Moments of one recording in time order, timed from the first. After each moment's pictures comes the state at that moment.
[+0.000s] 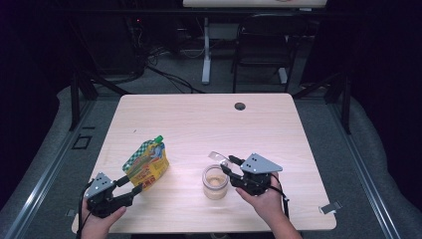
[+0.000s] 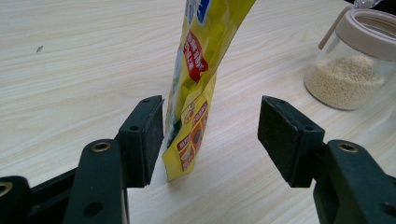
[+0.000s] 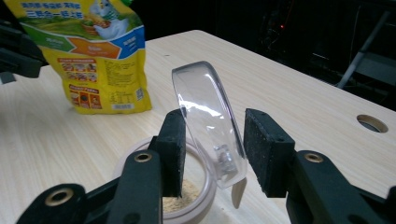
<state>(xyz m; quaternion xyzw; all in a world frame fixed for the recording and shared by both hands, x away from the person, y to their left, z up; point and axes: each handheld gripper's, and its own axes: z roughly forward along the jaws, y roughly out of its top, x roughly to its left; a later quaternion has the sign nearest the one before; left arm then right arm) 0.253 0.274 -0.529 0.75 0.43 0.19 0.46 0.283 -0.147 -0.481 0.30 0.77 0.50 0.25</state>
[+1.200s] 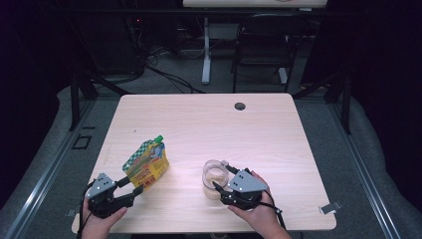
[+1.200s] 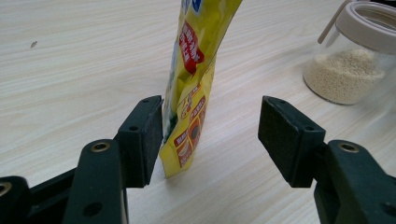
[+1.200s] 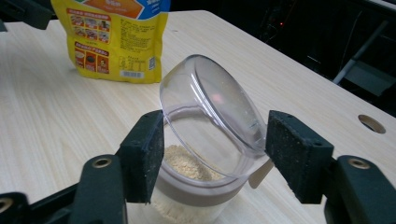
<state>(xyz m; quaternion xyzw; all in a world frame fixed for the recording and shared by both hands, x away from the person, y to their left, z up) 0.254 0.274 -0.531 0.76 0.43 0.19 0.45 0.258 -0.125 -0.503 0.26 0.80 0.46 0.28</state>
